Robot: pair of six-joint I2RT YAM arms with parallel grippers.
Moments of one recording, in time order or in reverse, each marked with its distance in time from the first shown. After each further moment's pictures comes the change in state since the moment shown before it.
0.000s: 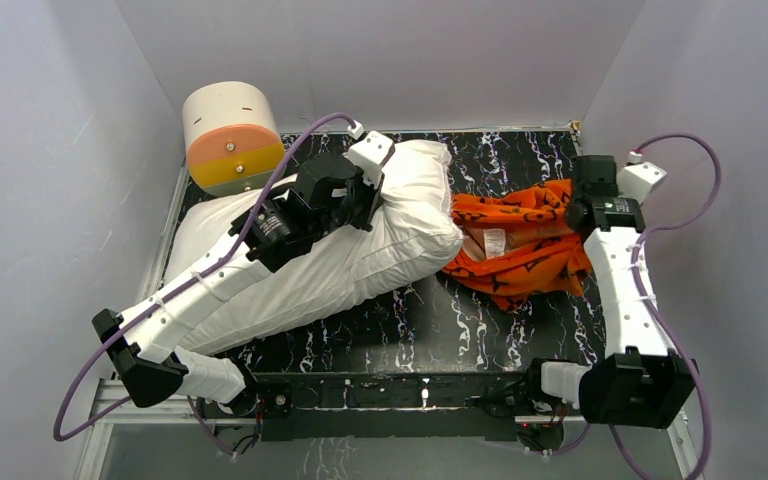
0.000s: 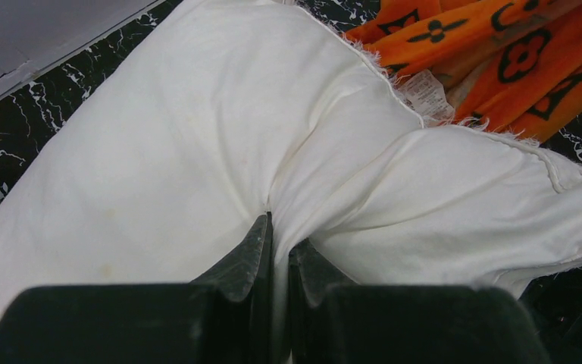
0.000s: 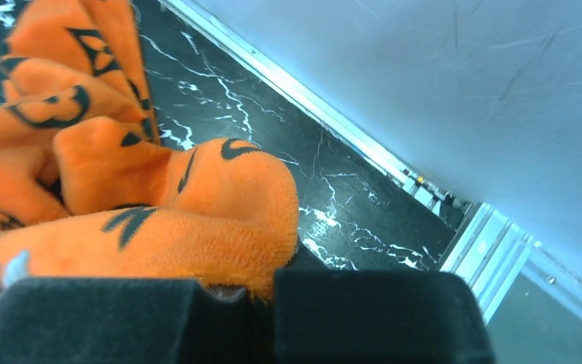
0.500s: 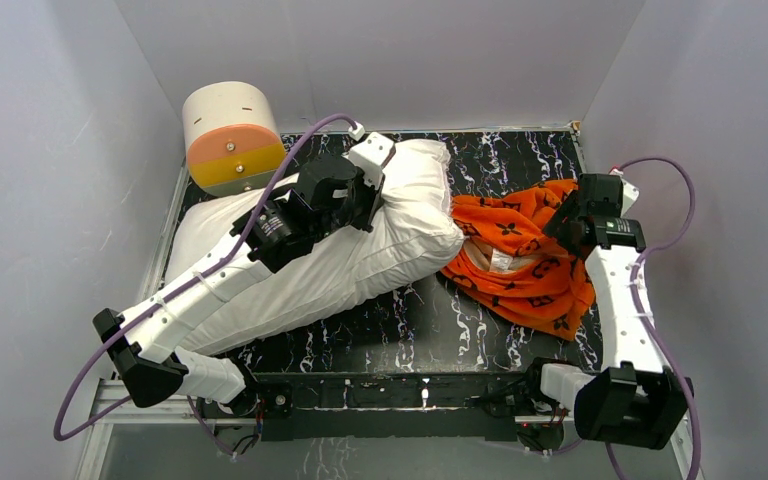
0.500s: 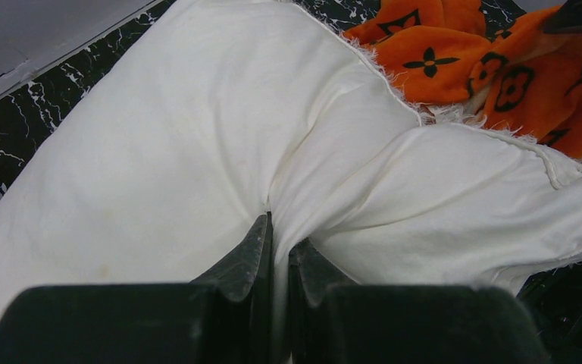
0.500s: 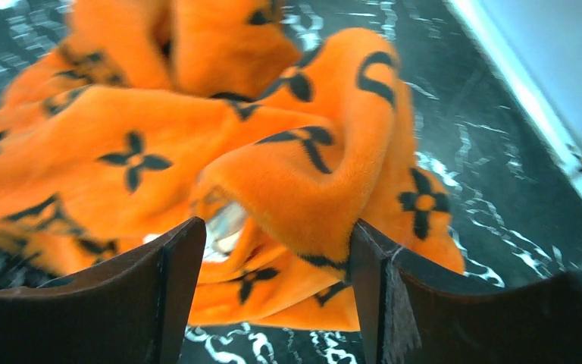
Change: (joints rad) left arm 0.000 -0.002 -0.012 0.015 -0.007 0.003; right arm -0.153 -0.027 -0.146 0.085 -0.493 -0.054
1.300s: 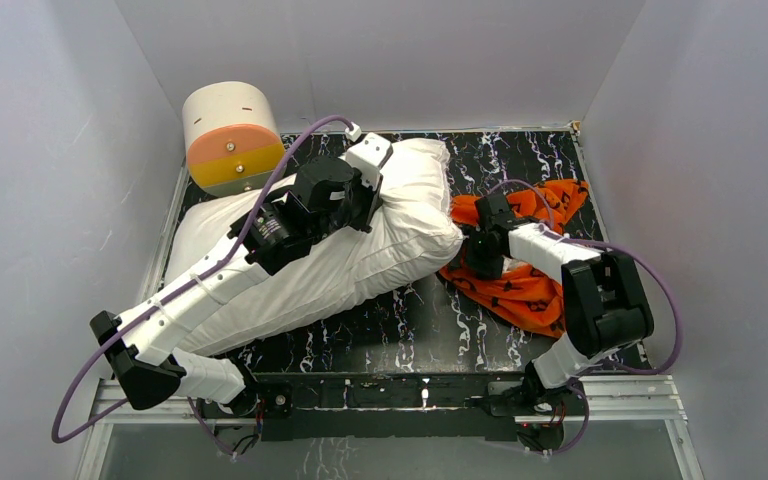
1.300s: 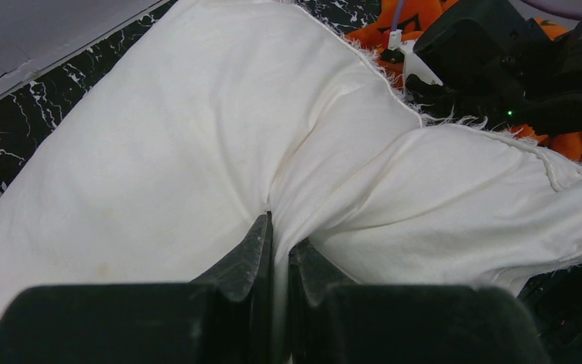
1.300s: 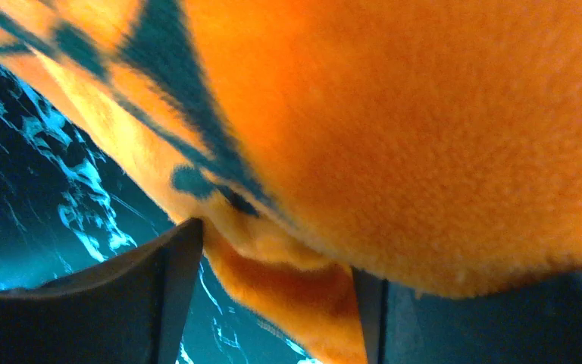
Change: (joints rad) left arm 0.000 -0.017 -0.021 0.016 -0.004 -0.007; right arm 0.413 0.406 -0.189 0.375 -0.449 0.005
